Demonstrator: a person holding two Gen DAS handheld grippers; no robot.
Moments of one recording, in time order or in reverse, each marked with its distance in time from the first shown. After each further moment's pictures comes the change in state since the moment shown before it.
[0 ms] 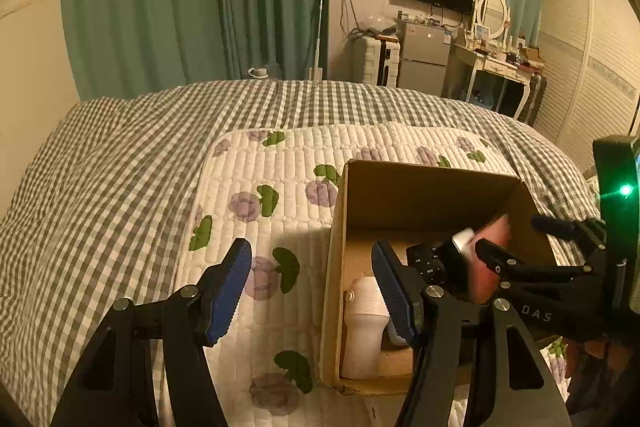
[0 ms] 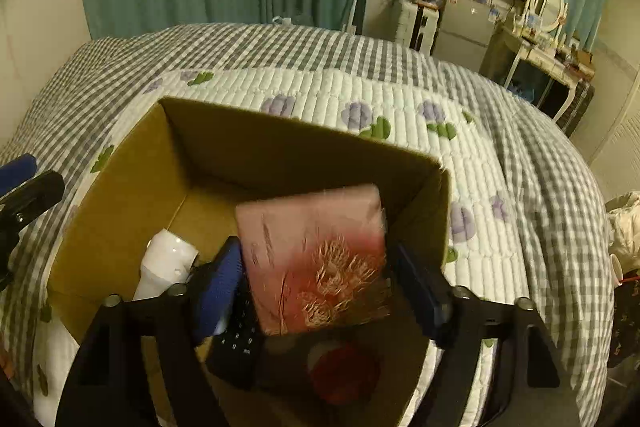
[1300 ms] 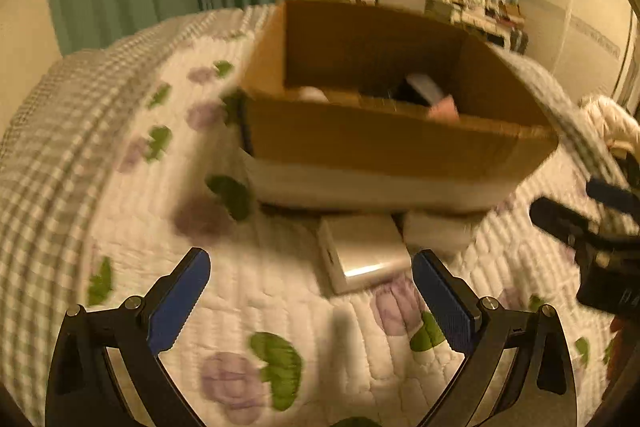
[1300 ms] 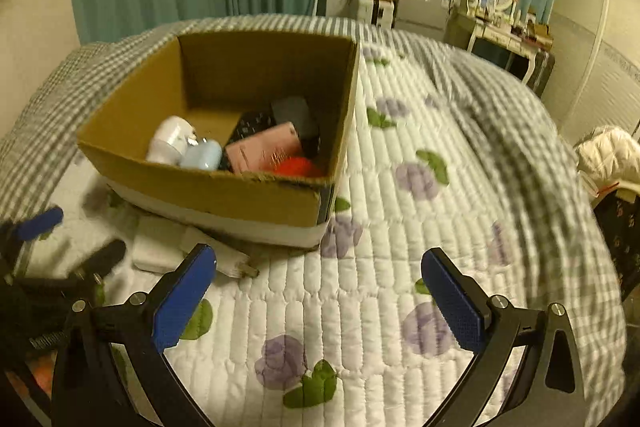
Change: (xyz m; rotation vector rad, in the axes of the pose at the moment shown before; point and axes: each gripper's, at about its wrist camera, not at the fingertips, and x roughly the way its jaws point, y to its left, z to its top) left arm 0.007 -0.044 -0.142 0.062 0.146 -0.056; right arm -0.062 -0.010 -0.135 0.130 0.026 -0.049
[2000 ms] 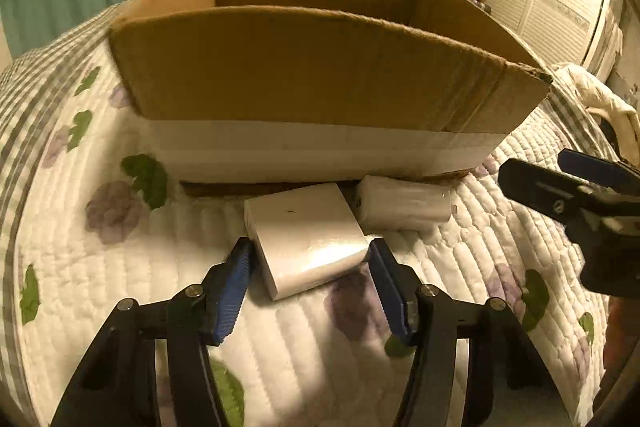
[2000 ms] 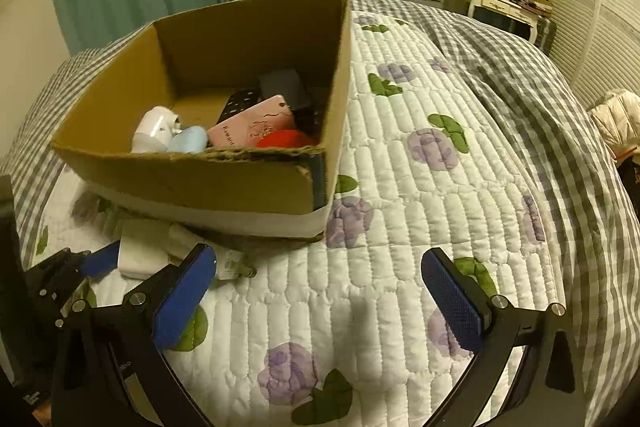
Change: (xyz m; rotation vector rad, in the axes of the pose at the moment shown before) left arm 0.027 -0.015 -0.007 0.062 0.061 -0.134; right arm 0.021 -0.003 -0.005 0.045 0.038 0.040
